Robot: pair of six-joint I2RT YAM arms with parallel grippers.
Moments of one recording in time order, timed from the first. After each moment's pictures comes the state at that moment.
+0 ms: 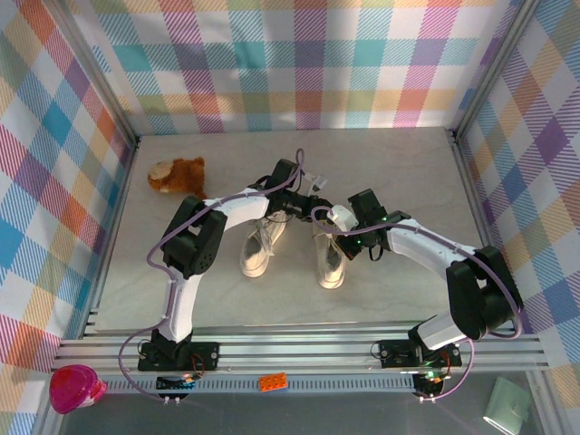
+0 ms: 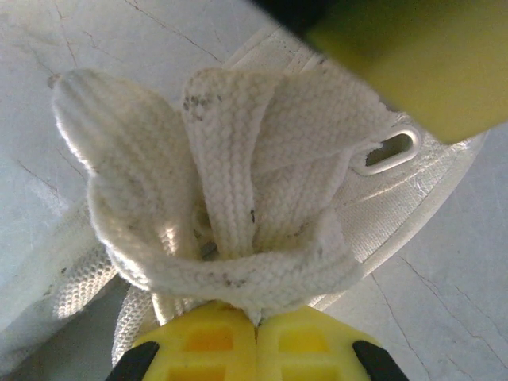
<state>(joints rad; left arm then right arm) -0.58 2.15 1.50 -0.12 0.93 -0.49 0.50 1.48 0.88 -0.49 -0.19 -0.31</state>
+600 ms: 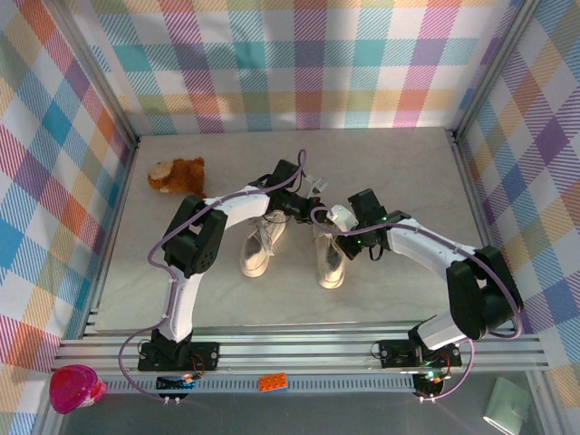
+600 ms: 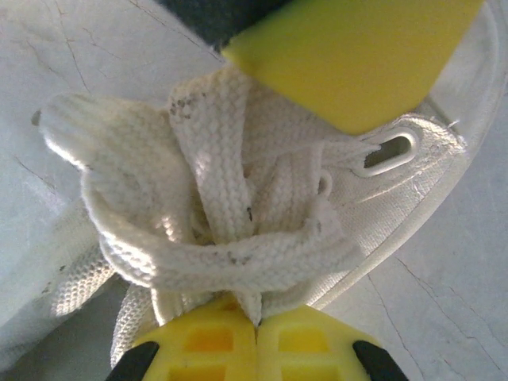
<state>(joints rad) -0.57 2.16 1.53 -0.24 0.95 -0.40 0.50 1.48 0.88 -0.49 -0.18 -0.32</state>
